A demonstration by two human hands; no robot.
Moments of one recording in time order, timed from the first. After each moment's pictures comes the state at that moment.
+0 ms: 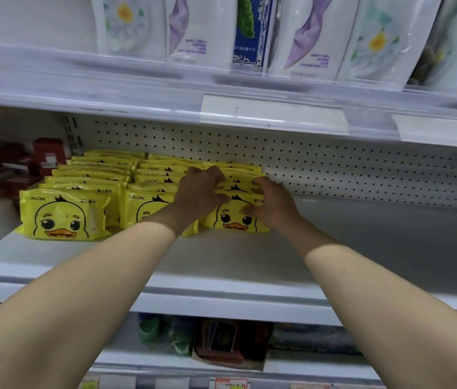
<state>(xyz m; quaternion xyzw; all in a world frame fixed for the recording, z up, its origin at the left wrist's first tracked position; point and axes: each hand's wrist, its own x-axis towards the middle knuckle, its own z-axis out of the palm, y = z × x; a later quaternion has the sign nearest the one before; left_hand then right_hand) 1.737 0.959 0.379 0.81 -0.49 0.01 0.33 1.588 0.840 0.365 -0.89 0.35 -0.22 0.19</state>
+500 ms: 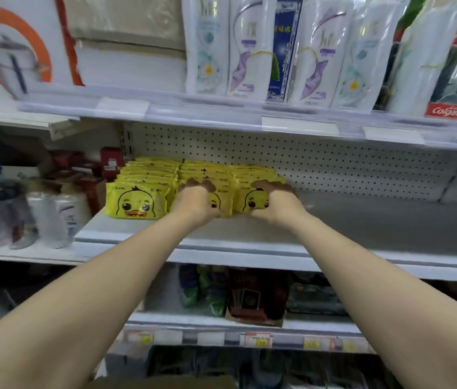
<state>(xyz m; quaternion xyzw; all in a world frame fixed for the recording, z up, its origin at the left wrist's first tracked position) 1.715 1.124 0.401 0.86 -0.44 -0.01 0.26 1.553 0.997 0.416 -0.91 0.36 -0.15 0.10</state>
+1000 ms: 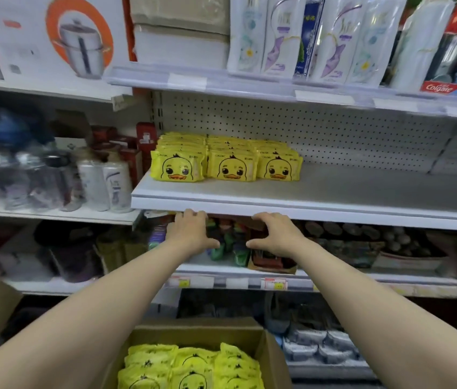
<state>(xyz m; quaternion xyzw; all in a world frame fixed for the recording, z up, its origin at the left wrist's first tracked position) 1.696 1.303 0.316 0.87 -0.46 -0.06 0.13 1.517 1.161 0.326 -0.91 0.37 -0.05 0.17</state>
